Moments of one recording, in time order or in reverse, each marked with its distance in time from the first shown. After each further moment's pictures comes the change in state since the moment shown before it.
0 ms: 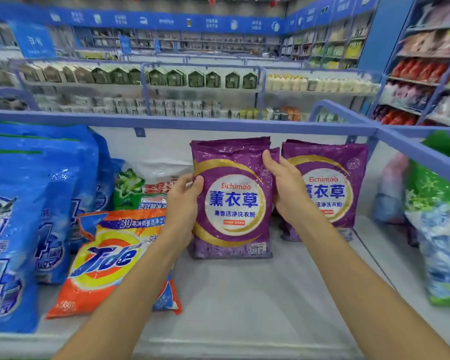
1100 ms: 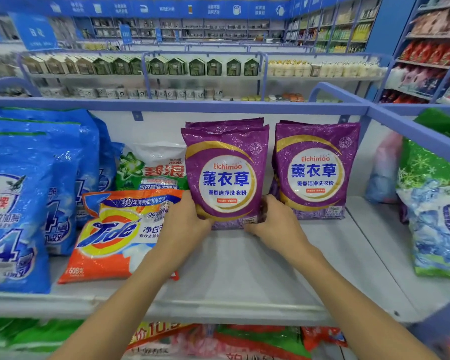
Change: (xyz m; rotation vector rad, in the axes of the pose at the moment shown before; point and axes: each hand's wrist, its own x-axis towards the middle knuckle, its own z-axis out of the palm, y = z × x) left_hand -0.056 -0.031 -0.025 0.965 -0.114 0.162; right_hand -0.083 0.062 -0.040 -1.096 -0.104 -0.151
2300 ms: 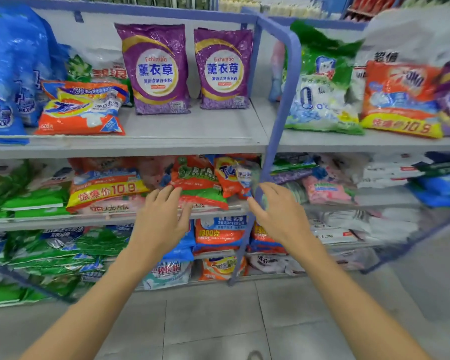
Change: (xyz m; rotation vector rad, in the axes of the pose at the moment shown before) left_hand -0.337 0.011 0.061 0.459 -0.172 0.239; right_hand -0.347 0.131 -0.069 -0.367 0.058 0.035
